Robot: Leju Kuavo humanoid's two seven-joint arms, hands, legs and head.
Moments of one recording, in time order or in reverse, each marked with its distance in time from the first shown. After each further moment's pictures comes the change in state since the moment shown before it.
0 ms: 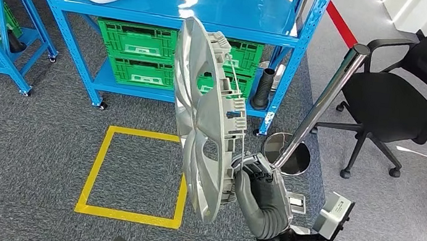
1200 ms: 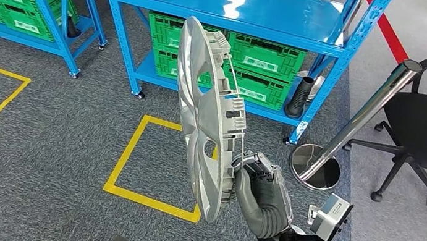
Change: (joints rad) left arm -0.006 -0.001 0.000 0.000 0.008 0.001 0.004; right arm -0.003 -0.001 0.001 0.005 0.045 -0.025 -0.002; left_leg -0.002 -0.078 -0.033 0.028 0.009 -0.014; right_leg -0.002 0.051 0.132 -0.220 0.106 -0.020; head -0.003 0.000
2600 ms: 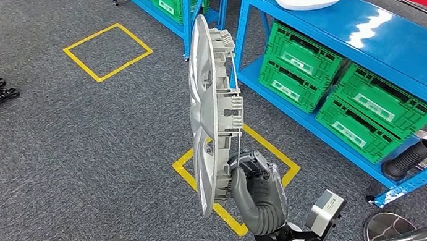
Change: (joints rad) left arm 0.004 0.008 -0.001 0.000 0.008 0.015 0.002; right arm 0.001 0.002 -0.001 0.005 0.000 -0.006 0.000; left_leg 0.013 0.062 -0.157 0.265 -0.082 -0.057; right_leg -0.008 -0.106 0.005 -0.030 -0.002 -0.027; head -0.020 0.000
